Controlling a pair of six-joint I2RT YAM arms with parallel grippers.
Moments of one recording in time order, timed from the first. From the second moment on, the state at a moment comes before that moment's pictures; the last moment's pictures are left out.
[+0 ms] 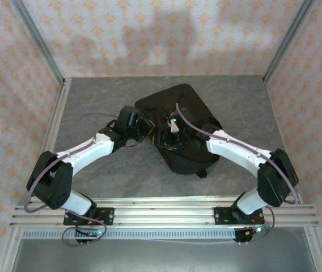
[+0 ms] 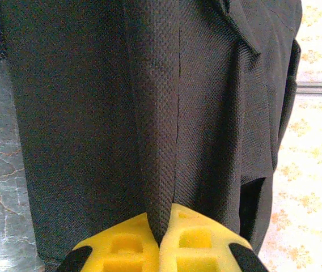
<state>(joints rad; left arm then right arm) -0.48 1.48 0.93 -0.10 0.17 -1.27 0.74 1.50 1.11 -0.44 -0.41 0.85</state>
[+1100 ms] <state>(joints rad) -0.48 1.48 0.92 -0.10 0.17 -1.27 0.72 1.48 1.07 -0.45 -0.37 0.84</state>
